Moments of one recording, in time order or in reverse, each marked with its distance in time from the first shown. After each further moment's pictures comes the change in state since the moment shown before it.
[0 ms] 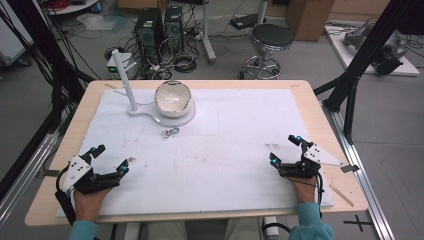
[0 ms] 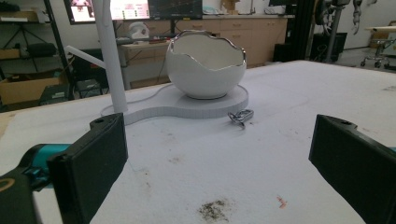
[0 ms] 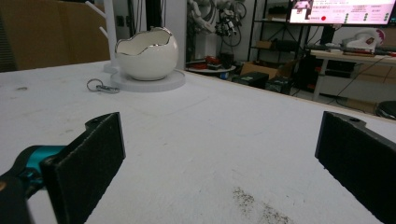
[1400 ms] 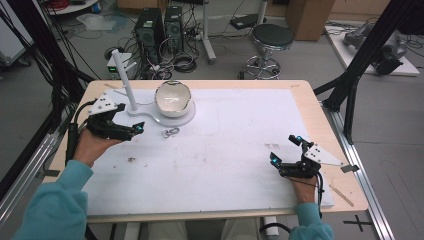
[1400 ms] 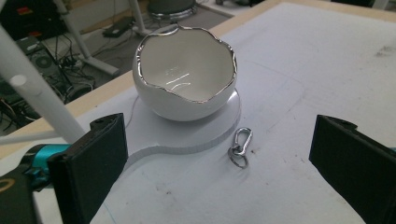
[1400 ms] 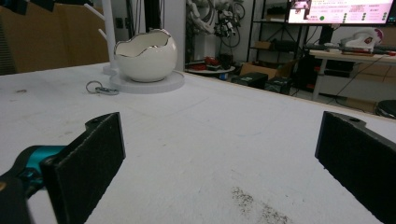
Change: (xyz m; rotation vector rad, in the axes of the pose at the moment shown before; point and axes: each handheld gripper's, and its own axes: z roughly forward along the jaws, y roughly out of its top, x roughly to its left) left arm 0.022 0.118 0.115 0.389 -0.209 0.116; right arm 0.000 0.000 0.000 0.001 -0.002 0.006
